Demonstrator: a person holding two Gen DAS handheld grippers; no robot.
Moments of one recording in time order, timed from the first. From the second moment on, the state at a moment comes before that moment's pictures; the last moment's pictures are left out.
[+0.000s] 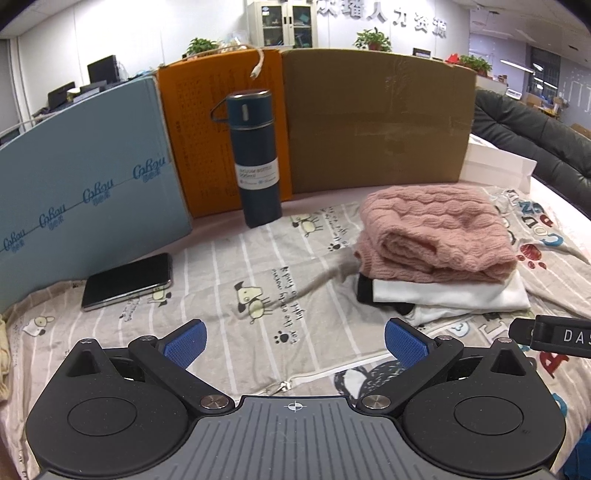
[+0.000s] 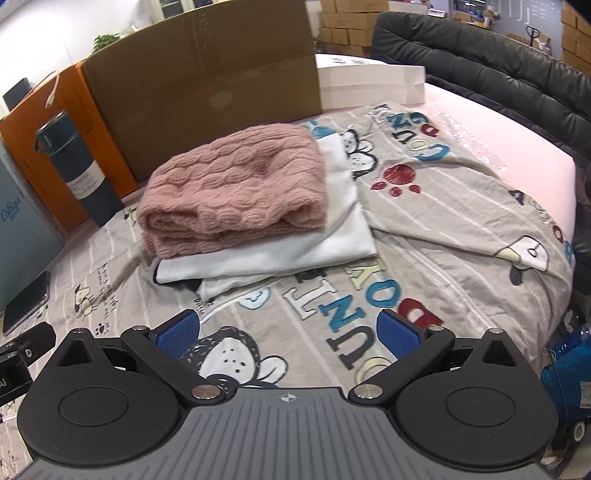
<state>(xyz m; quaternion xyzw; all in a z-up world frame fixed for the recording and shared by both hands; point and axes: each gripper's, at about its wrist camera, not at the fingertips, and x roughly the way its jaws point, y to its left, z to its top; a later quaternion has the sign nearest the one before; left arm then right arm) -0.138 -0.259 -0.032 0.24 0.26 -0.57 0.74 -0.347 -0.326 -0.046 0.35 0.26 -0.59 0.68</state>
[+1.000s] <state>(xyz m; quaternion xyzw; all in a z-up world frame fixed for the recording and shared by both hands) -0.169 -0.217 -0.014 0.23 0.22 -0.63 0.71 -0.394 -0.259 -0.028 0.34 0.20 -0.64 0.65</state>
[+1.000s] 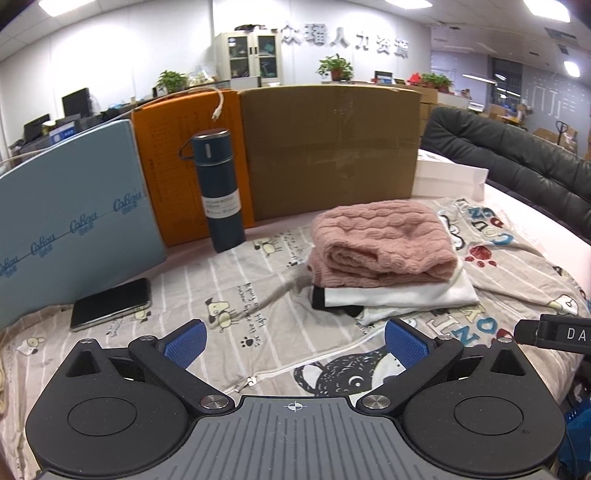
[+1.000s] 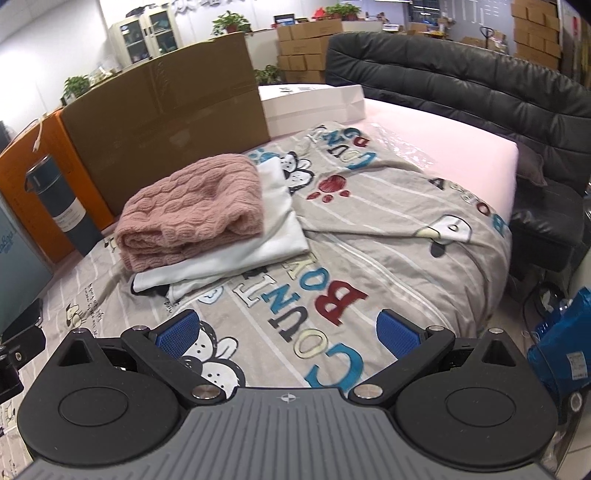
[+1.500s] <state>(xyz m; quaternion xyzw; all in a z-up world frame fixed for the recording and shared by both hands) -0.160 -0.222 -0.014 0.22 0.22 -0.64 0.70 -0.387 -0.253 -0.019 0.33 0.19 -0.66 0.64</state>
